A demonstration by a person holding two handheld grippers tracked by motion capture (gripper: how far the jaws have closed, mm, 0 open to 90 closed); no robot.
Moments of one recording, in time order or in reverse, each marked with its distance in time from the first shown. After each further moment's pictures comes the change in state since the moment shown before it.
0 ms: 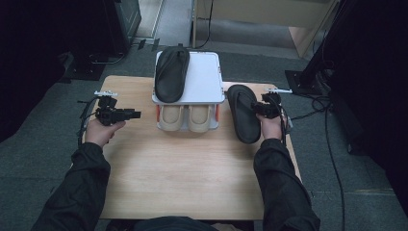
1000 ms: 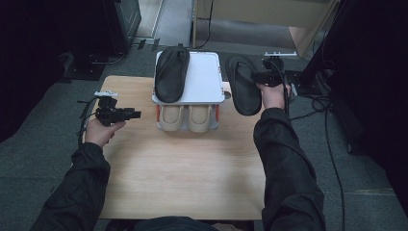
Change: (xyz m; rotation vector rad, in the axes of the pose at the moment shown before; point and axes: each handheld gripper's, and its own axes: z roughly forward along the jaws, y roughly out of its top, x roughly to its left) left arm -0.002 0.000 -0.001 -0.012 0.008 0.033; right arm 0.032 0.104 -0.038 -0.052 -0.009 -0.025
